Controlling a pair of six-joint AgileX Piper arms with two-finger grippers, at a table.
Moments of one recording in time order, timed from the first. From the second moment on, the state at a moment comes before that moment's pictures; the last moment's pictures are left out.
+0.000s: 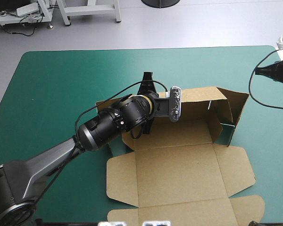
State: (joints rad) left arm -0.96 1.67 -1.63 0.50 0.91 0.58; right arm -0.35 1.52 -1.54 0.49 0.92 -0.52
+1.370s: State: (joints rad) left arm -0.96 1.68 -1.63 0.53 0.91 0.58; right arm -0.45 1.47 -1.03 0.99 1.20 -1.14
